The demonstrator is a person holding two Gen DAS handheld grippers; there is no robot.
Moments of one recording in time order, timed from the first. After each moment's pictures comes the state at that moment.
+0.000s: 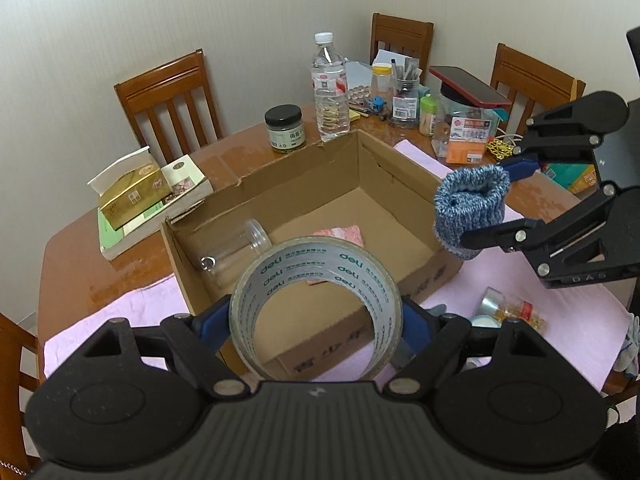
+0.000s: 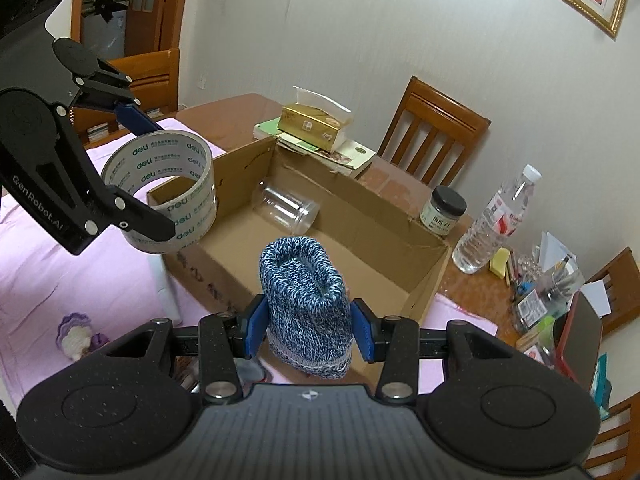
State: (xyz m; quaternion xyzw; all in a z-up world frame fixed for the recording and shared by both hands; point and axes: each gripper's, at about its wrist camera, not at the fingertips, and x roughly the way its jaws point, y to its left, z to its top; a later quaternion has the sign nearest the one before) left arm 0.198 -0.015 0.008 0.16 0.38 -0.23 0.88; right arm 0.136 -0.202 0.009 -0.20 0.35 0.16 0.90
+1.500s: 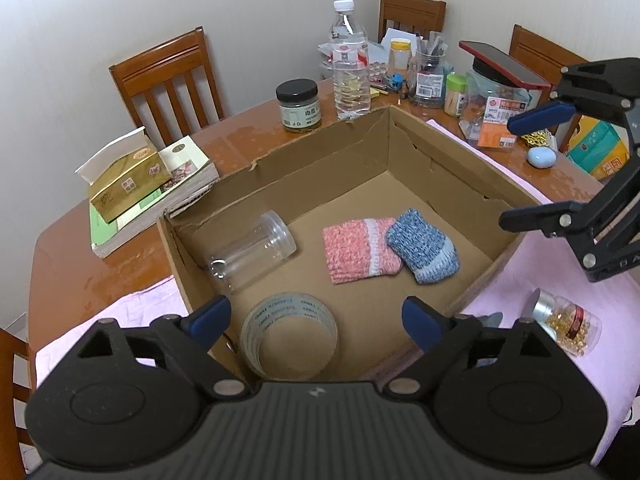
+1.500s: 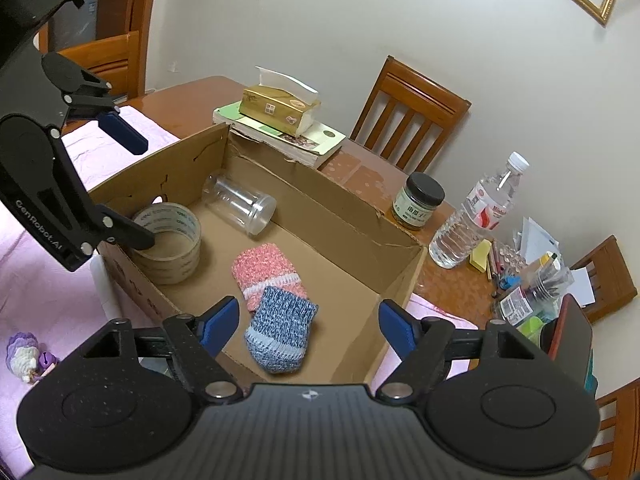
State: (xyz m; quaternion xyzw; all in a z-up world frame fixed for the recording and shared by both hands) left arm 0.249 -0.012 -0.025 0.17 0.41 -0.22 0.87; right arm 0.185 -0.212 -0.002 -0.21 0.37 0.12 0.90
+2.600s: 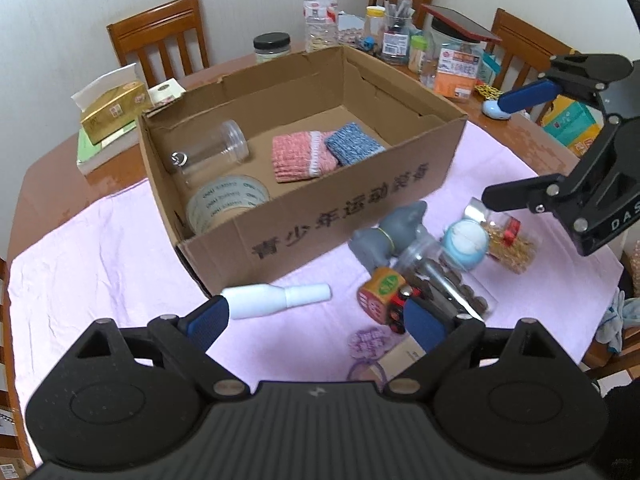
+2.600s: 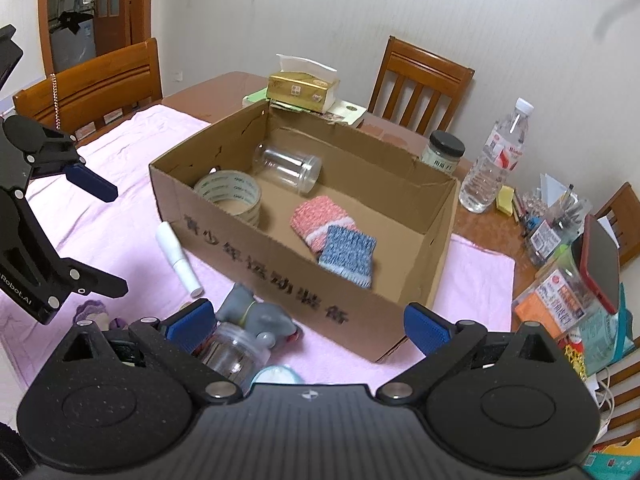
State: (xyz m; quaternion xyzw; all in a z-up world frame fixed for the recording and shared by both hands) left arm 0.150 0.000 -0.051 0.14 0.45 -0.23 0.85; right arm 0.109 -0.201 -0.020 -0.14 0.40 0.13 0.90
